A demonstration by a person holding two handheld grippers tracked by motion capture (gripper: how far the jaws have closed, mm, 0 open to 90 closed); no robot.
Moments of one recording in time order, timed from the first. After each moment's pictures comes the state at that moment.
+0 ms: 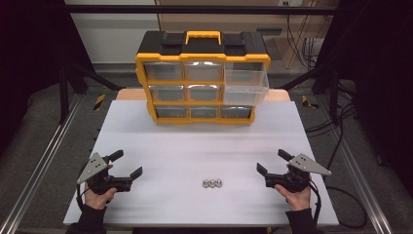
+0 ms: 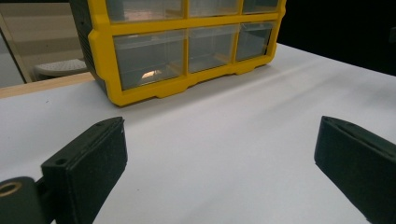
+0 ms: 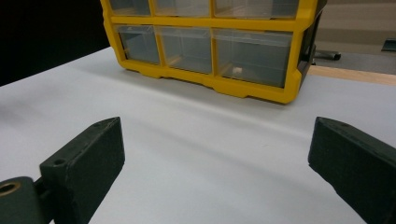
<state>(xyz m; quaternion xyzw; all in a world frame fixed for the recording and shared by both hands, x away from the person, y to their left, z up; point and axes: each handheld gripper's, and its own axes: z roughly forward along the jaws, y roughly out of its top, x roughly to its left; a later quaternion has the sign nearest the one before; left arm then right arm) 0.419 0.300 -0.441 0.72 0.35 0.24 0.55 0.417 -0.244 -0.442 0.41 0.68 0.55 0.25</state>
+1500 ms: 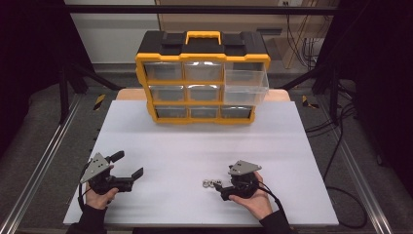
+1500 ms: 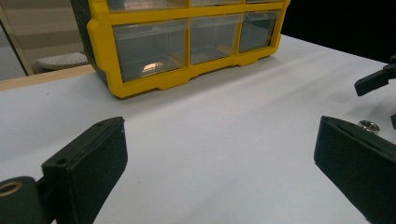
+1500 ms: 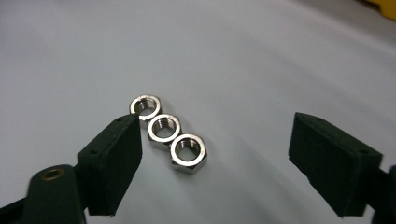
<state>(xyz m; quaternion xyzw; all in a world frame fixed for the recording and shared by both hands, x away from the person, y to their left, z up) 0.421 0.299 -0.445 0.72 0.35 0.24 0.54 0.427 -0.122 -0.479 0.33 0.84 0.41 0.16</state>
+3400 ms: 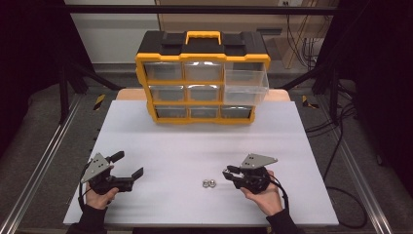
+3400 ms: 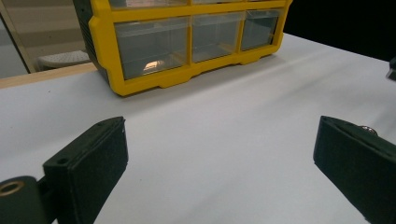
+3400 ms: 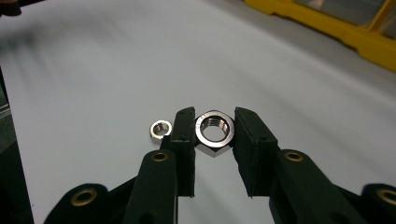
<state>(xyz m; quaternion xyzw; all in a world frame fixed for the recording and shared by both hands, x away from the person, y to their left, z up) 0.421 0.298 -0.446 0.72 0.35 0.24 0.54 0.427 -0.151 -0.436 0.31 0.82 0.46 0.13</state>
